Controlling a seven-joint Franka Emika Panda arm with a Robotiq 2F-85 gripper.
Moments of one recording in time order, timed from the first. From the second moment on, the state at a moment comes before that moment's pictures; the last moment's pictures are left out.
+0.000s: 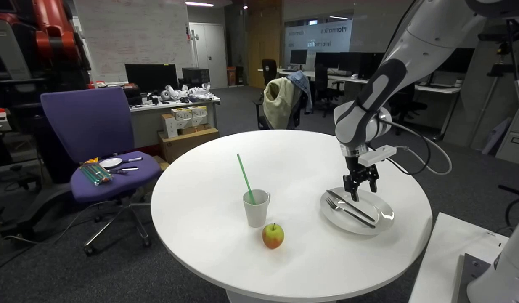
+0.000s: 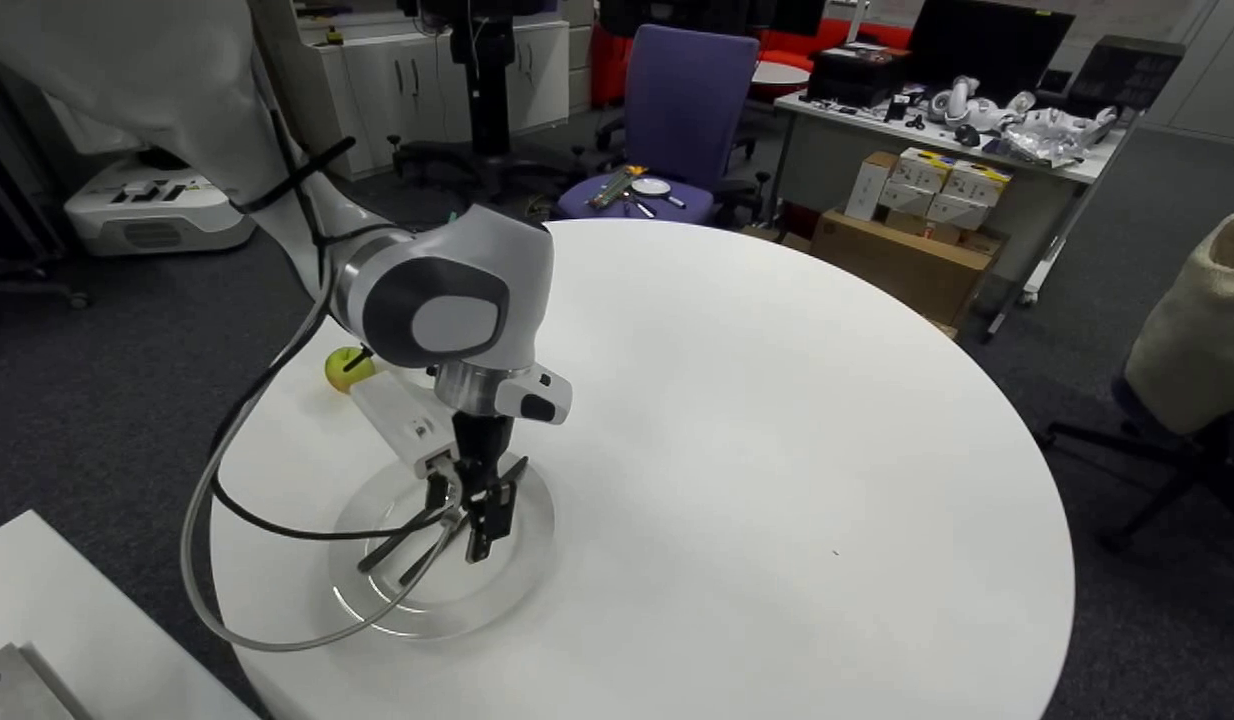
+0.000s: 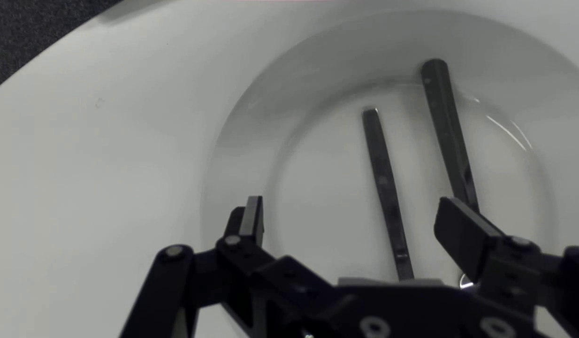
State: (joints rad) arm -0.17 0.32 -0.18 -2.37 -0.09 2.31 0.05
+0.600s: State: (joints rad) arm -0.17 0.32 -0.20 -2.36 -0.09 2.33 0.05
